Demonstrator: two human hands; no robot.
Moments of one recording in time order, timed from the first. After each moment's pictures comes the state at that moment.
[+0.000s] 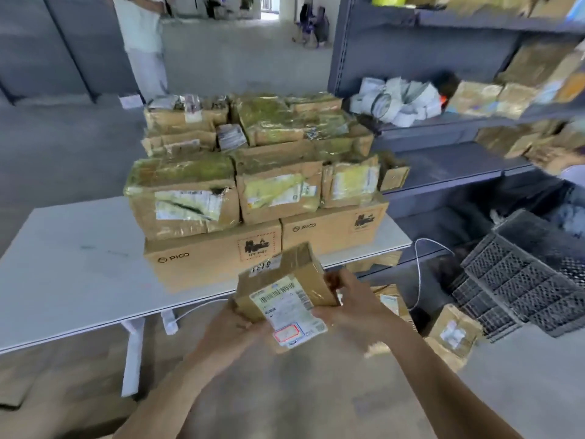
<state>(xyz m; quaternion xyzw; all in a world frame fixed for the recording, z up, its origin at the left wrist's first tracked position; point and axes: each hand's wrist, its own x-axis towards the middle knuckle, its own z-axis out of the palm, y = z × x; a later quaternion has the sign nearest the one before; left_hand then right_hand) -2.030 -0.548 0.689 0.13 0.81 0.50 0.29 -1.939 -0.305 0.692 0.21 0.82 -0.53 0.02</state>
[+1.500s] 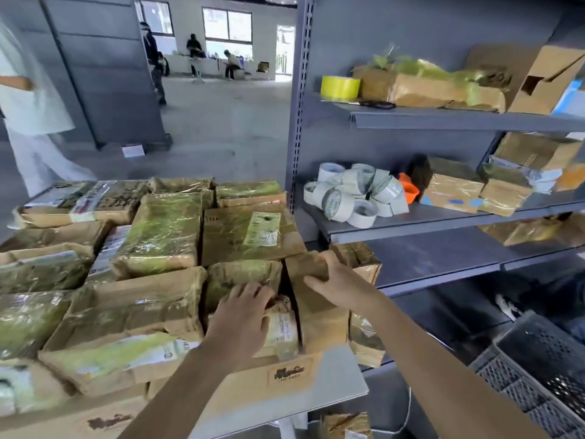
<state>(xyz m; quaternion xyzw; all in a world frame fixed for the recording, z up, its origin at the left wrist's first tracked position) -2.197 -0.178 0.768 0.37 0.92 0.13 -0.03 -2.157 0.043 0.799 0.17 0.93 -0.31 0.05</state>
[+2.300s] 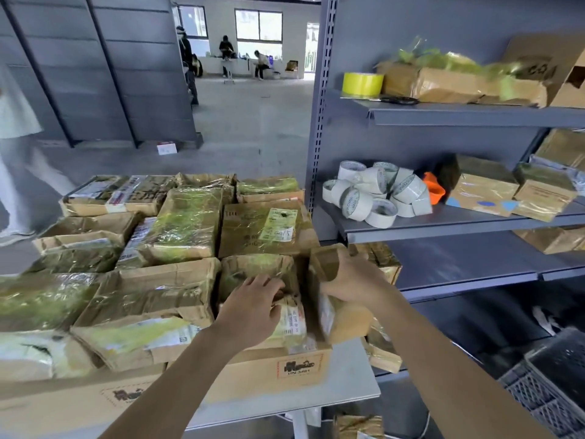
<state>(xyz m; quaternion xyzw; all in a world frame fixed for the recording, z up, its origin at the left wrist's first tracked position) -2.195 -0.177 0.785 0.35 0.93 0.13 0.02 -2.157 0.035 0.822 0.22 0.96 -0.15 0.09</state>
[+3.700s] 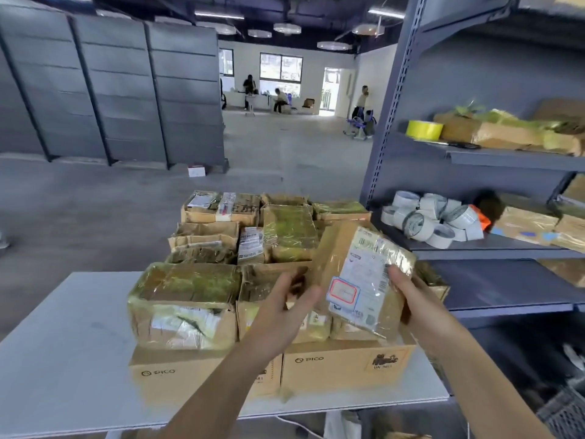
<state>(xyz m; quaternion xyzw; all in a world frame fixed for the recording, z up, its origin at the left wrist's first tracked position) -2.146 -0.380 0.836 0.23 0.70 0.66 0.11 -2.095 -0.127 0.838 0.13 0.66 -0.74 -0.07</state>
